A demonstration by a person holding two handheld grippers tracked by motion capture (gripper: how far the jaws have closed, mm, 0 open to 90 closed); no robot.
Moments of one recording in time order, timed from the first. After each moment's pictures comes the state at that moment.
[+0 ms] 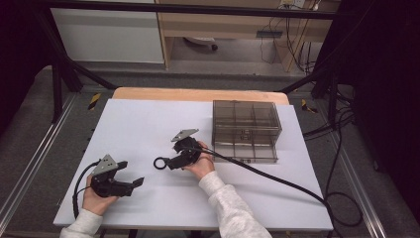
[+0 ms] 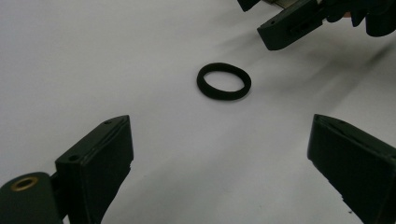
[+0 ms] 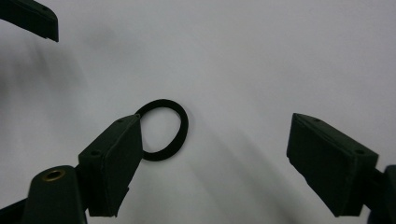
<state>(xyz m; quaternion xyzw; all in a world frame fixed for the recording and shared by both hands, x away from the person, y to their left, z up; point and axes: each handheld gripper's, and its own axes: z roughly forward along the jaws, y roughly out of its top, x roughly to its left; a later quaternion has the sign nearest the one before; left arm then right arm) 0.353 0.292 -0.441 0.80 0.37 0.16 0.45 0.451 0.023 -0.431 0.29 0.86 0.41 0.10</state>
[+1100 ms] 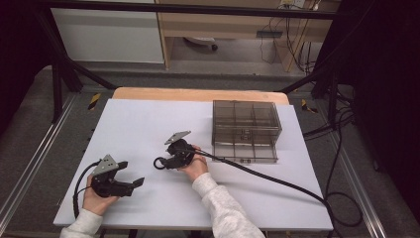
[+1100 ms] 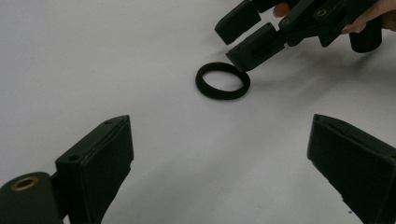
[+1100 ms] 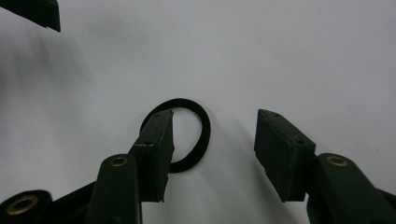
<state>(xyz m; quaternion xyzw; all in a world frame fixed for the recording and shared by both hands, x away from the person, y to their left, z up) 0.353 0.291 -0.442 0.80 0.37 0.16 0.45 0.453 0.042 -0.444 0.28 0.87 0.40 0.08</state>
